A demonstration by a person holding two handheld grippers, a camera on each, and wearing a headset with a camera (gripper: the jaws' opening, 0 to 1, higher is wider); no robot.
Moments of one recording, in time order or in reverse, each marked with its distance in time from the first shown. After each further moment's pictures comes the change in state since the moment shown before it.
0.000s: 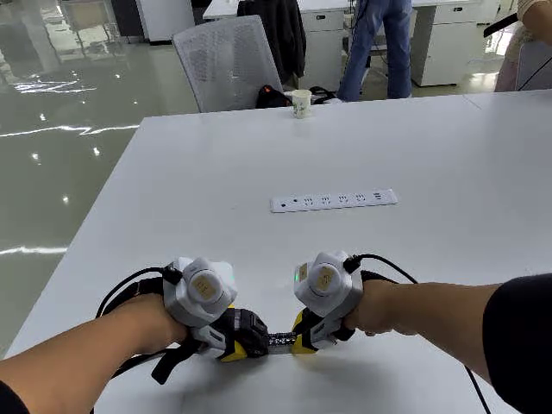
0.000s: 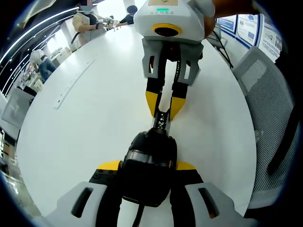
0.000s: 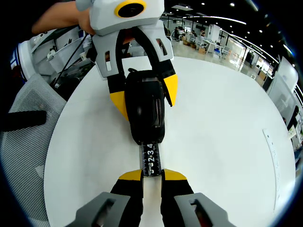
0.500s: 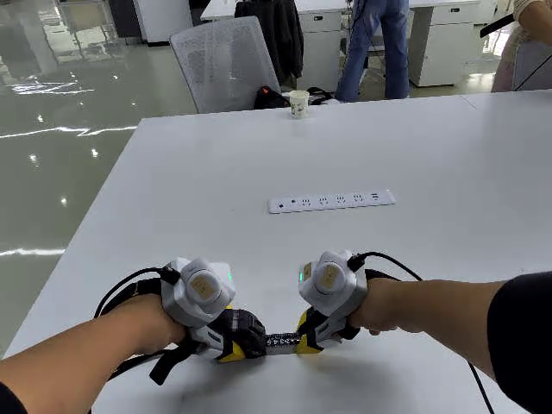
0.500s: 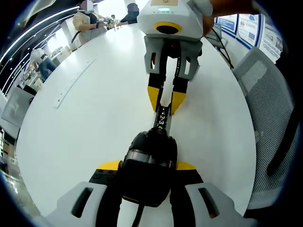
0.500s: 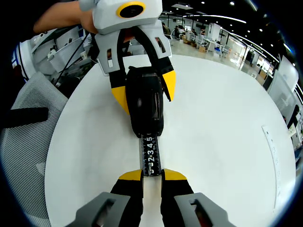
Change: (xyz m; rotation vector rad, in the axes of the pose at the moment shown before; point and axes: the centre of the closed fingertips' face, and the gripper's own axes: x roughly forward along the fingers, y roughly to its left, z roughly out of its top) left arm 0.002 0.000 0.000 -0.006 0.004 -0.001; right arm -0.008 -0.002 -0.011 0.003 0.013 0.007
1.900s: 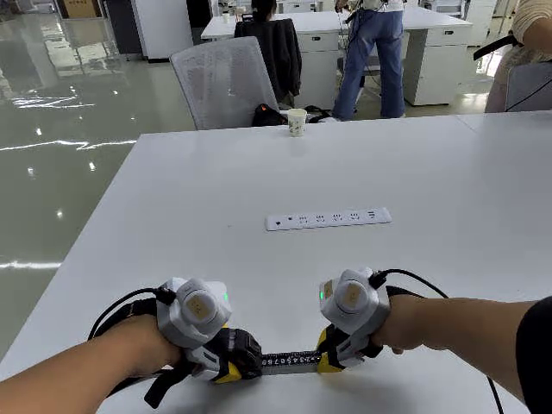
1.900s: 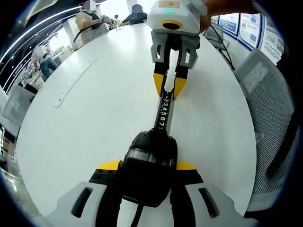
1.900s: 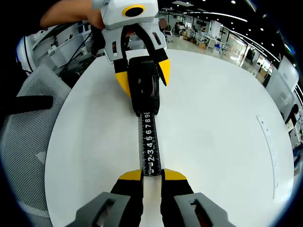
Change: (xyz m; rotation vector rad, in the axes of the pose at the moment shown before) left arm 0.000 -0.001 -0.001 -0.017 -0.008 0.009; right arm -0.021 -0.004 -0.033 -0.001 0.041 -0.010
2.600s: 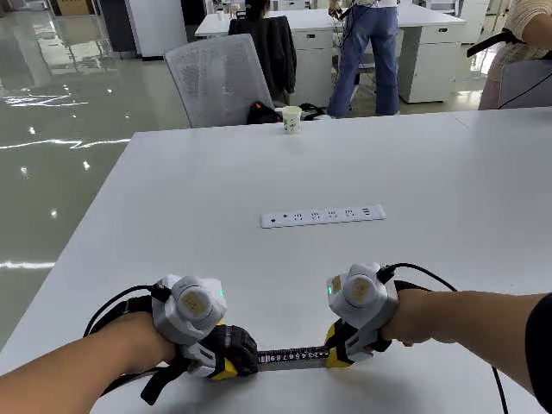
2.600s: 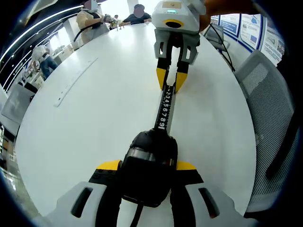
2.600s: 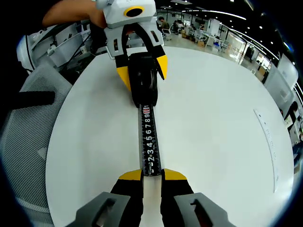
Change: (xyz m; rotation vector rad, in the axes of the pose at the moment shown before) left arm 0.002 0.001 0.001 -0.010 -0.001 -0.005; right arm -0.010 -0.001 -0.016 0.012 0.017 -0.003
